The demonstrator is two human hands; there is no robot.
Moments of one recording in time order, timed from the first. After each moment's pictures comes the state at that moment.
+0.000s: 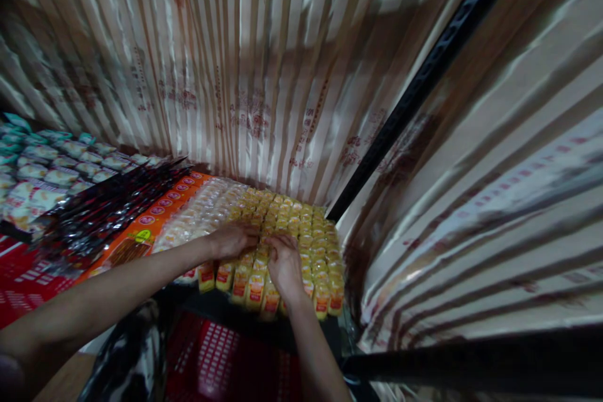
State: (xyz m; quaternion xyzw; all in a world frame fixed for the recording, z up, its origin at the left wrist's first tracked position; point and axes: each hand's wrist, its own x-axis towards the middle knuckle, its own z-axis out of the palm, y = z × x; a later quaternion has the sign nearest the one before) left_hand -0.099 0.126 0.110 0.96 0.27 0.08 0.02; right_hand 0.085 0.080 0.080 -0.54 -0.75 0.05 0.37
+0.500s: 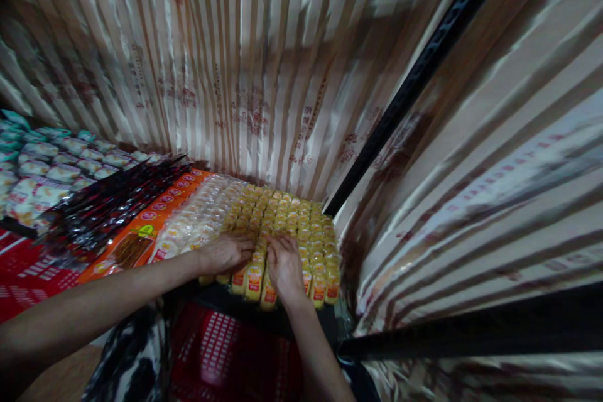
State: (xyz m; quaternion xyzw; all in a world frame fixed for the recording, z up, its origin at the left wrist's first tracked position) left_hand -0.107 0.087 0.090 0.97 0.23 0.09 -0.05; right_hand 0.083 0.054 0.088 -0.54 -0.77 0.01 0.34
